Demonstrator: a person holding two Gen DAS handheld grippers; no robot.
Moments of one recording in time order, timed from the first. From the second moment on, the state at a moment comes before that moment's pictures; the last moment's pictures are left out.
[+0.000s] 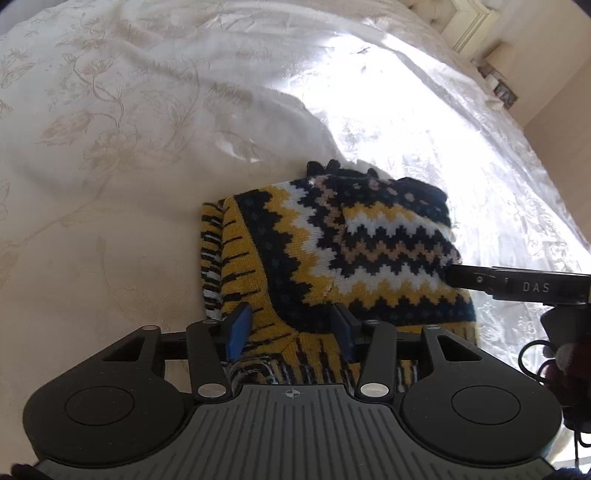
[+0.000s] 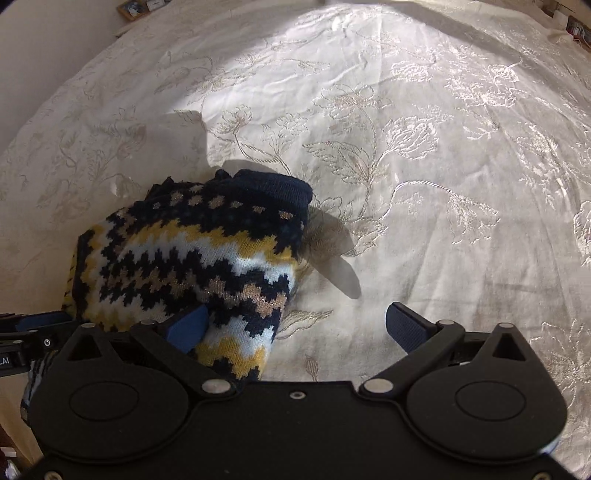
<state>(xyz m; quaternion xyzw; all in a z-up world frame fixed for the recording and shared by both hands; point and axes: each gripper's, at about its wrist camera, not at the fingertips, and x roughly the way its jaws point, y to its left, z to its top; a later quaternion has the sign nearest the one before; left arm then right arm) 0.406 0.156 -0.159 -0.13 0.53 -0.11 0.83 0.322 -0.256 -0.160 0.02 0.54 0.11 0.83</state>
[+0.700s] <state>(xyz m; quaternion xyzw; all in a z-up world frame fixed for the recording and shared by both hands) 0.303 0.158 -0.046 -0.14 0.46 -0.07 0.87 0.189 -0.269 -0.046 0.05 0.44 0.13 0.88</state>
